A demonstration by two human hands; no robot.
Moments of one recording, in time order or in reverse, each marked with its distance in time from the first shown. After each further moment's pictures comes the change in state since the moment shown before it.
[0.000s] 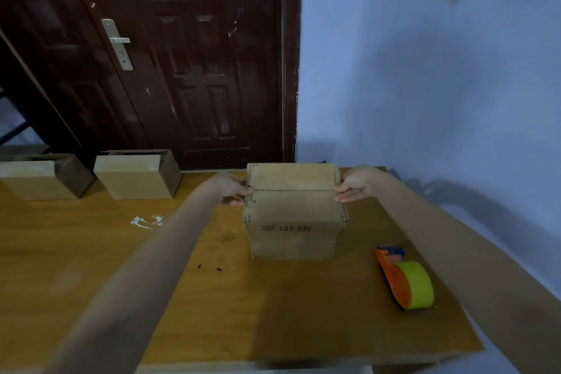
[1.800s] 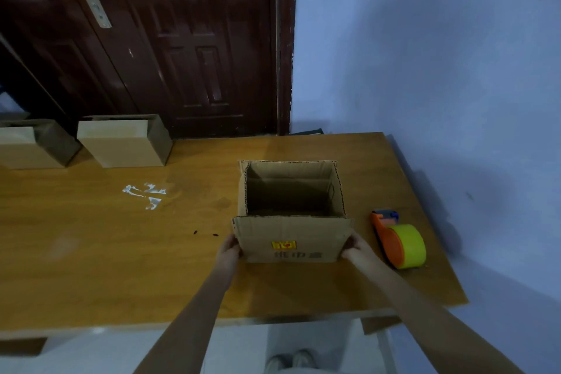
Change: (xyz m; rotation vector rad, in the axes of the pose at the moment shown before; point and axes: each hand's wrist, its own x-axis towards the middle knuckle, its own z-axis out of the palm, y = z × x) left_hand -0.029 -0.184 0.134 -0.669 0.150 -0.034; right_hand 0.016 0.231 0.082 0.174 0.036 -0.096
